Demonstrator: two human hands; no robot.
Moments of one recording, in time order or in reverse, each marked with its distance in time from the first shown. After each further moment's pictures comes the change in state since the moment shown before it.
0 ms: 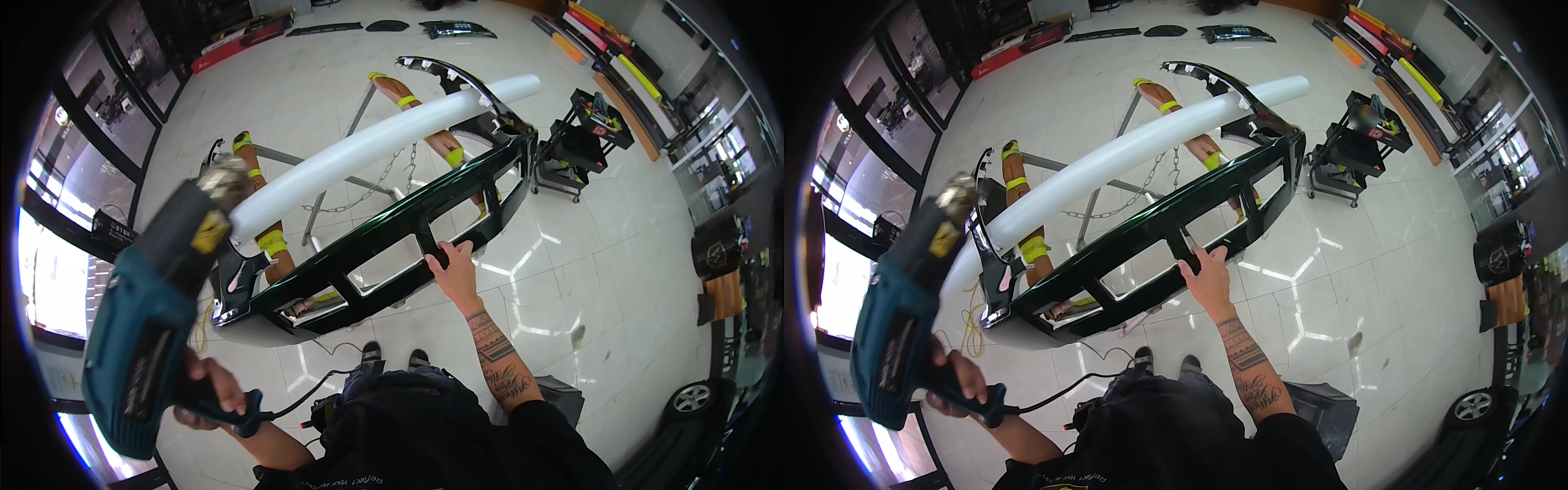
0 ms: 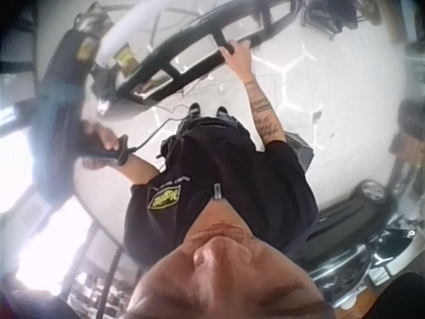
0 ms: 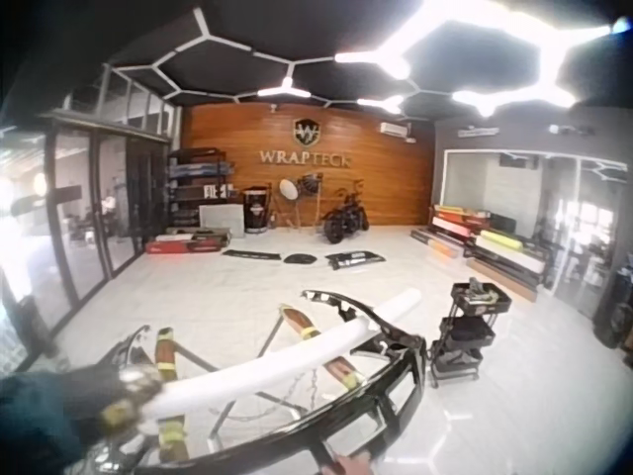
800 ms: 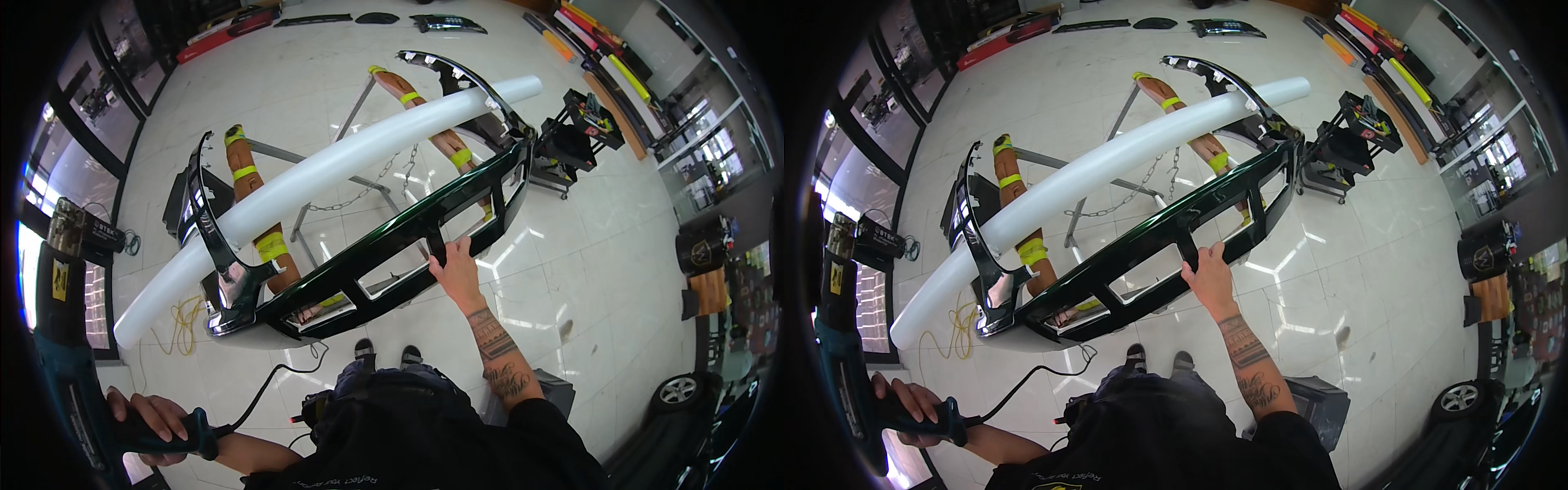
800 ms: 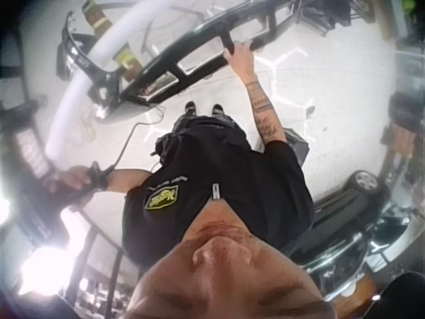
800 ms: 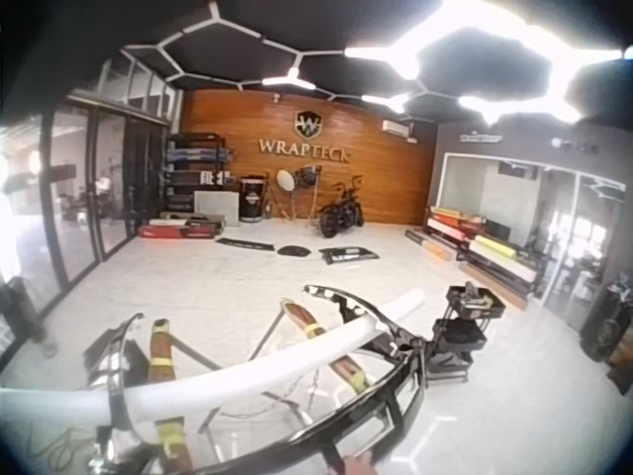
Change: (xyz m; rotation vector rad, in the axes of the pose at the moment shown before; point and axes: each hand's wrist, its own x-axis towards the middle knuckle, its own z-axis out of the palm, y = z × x) left_hand -0.017 0.067 -0.034 0.376 0.279 0.498; right_hand 0.018 -0.003 0.014 -0.235 -0.035 -0.059
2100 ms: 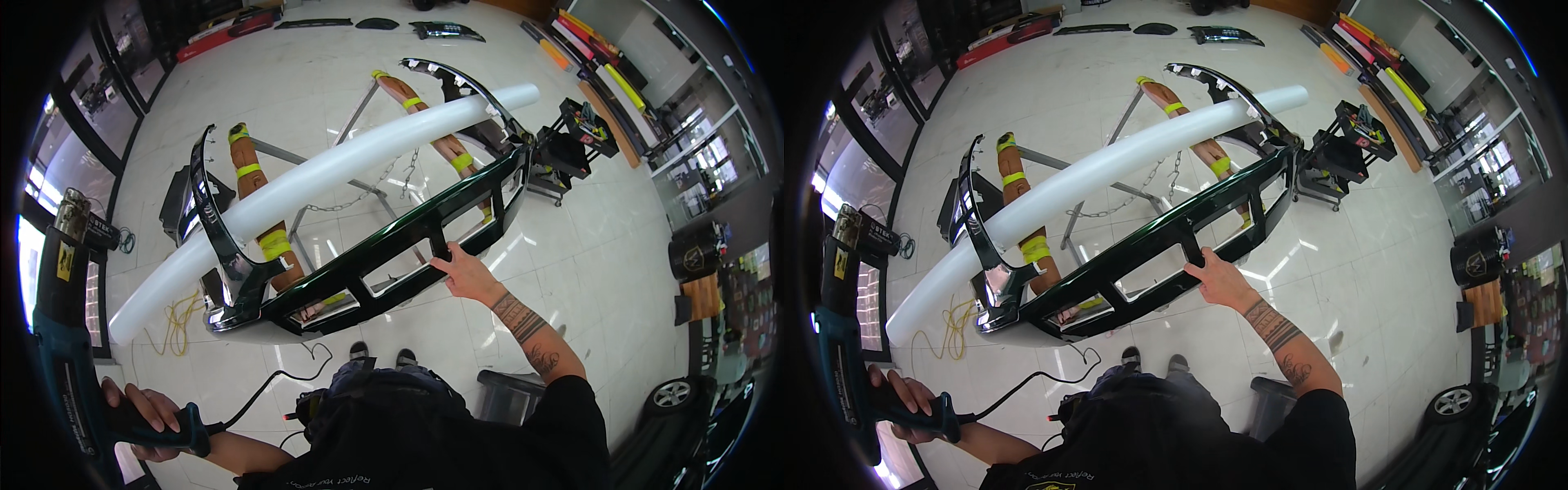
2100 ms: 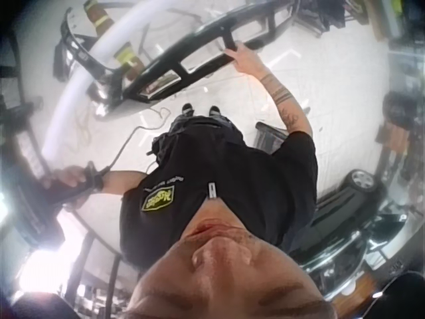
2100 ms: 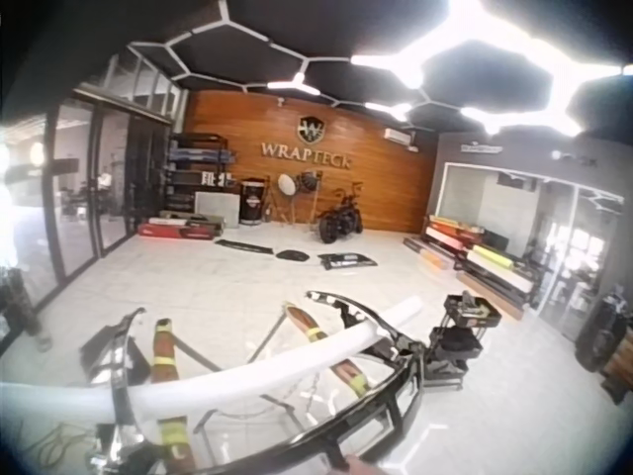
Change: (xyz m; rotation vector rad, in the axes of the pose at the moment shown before) left_hand -0.002 0.007 -0.020 0.013 0.036 -0.002; right_hand 0.010 0.015 -0.044 -0.182 -0.476 -0.472
